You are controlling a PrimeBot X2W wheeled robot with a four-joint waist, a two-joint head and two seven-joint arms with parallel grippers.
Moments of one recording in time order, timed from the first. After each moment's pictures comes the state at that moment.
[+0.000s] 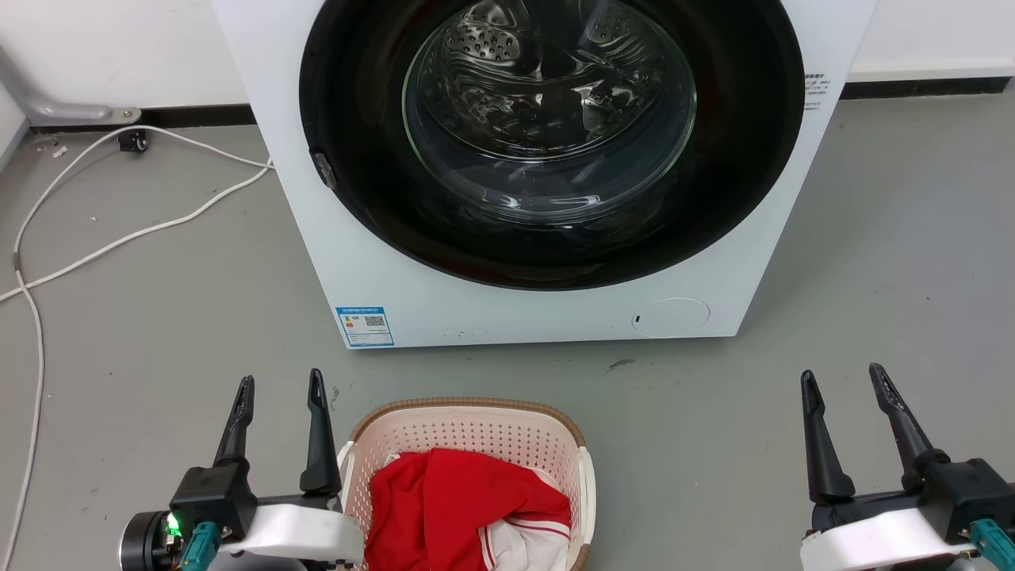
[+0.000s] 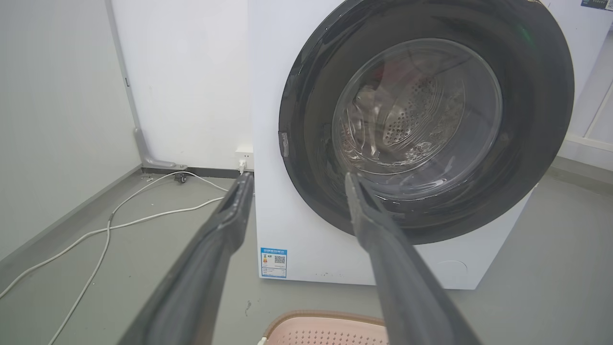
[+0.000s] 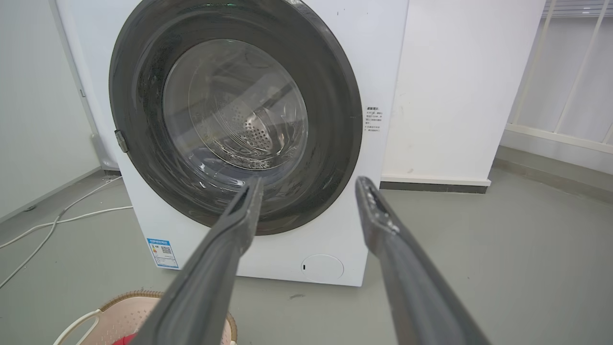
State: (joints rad) left arm 0.02 0.05 -0.02 0.03 -0.13 0.05 -0.25; right arm 0.06 -0.05 -0.04 0.00 0.03 0.13 -0.25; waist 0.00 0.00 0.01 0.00
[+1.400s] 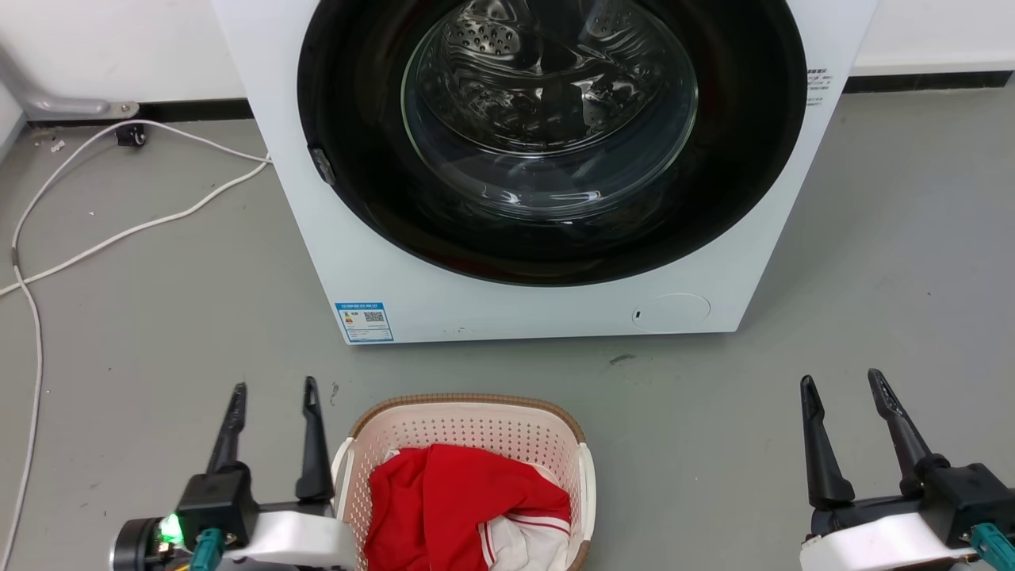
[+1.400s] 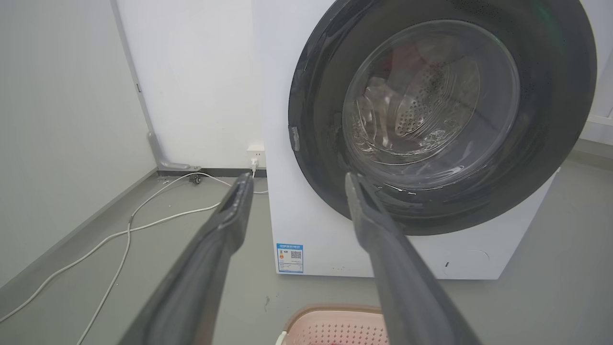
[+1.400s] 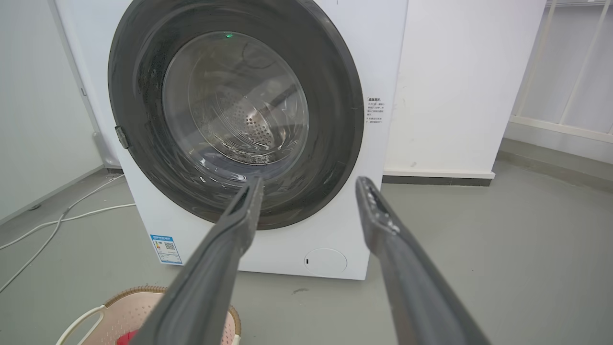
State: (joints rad) left arm 0.03 0.05 -0.02 0.04 -0.07 0.07 -0.26; right arm 0.06 -0.05 -0.04 0.02 0.03 0.13 -0.26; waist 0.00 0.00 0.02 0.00
